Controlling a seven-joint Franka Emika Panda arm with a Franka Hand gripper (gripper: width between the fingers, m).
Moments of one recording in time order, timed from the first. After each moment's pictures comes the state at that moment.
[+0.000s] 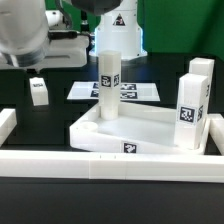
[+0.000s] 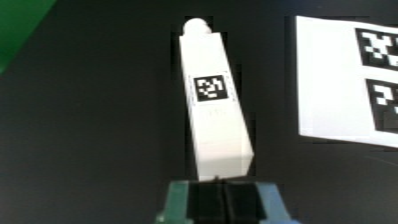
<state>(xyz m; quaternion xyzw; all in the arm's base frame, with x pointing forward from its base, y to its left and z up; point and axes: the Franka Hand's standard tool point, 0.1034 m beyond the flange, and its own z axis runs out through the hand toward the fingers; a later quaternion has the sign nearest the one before) 0.444 -0.189 0.078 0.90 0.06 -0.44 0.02</state>
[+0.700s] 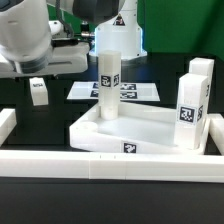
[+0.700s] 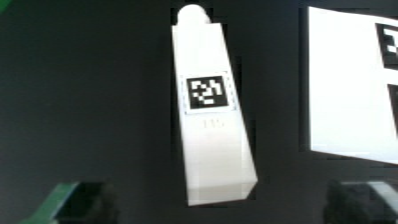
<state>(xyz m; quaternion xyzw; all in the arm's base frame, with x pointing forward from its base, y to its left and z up) 0.423 -0.189 0.057 0.90 0.08 -0.42 0.01</state>
